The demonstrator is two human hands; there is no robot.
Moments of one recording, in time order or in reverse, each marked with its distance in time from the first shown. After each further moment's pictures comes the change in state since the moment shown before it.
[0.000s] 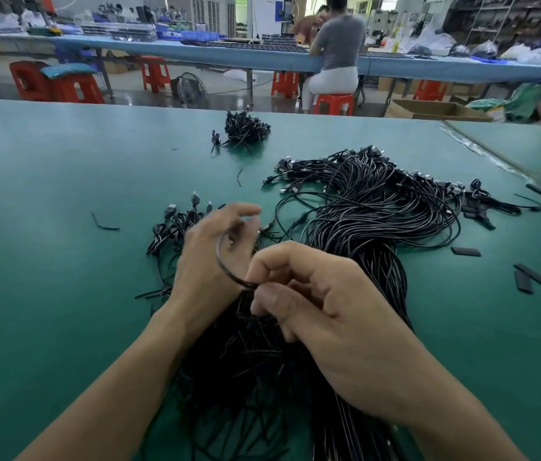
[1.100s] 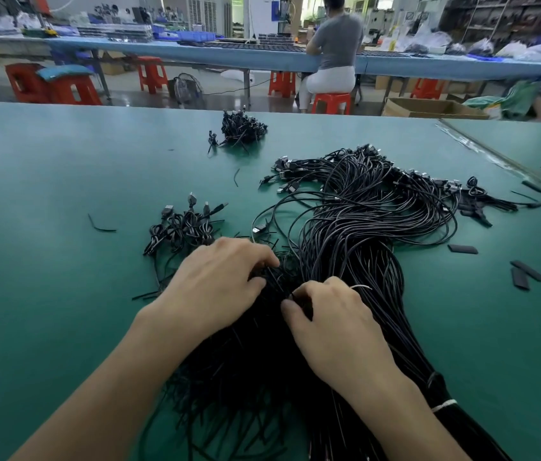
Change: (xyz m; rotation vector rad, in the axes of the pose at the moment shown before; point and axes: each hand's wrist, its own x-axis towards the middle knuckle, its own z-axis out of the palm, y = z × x) left_hand -0.001 0.015 -0.008 0.627 -0.486 0.025; right_hand 0.000 0.061 0.011 -0.717 0.217 0.466
